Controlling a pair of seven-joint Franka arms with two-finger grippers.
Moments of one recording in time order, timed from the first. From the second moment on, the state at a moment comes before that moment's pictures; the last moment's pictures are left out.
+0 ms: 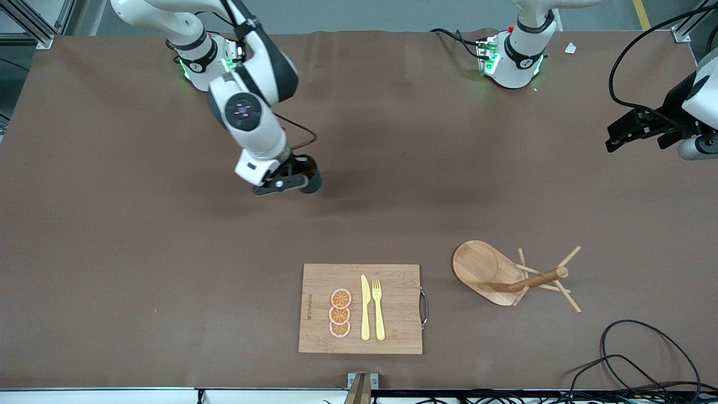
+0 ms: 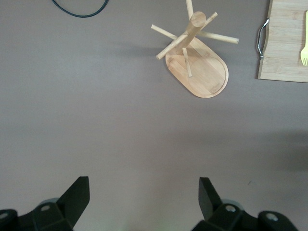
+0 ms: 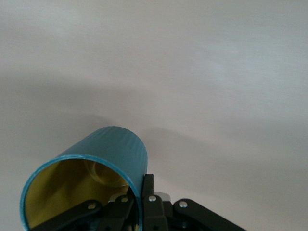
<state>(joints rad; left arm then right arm) -0.03 0.02 -0.05 -1.50 0.00 1.52 -0.13 0.69 0.30 -0.04 -1.97 0.12 2.23 0.36</state>
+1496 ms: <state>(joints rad) -0.26 0.07 -0.09 -1.50 0.00 1.53 -0.81 0.89 0.72 -0.06 -1.49 0.11 2.22 0.68</state>
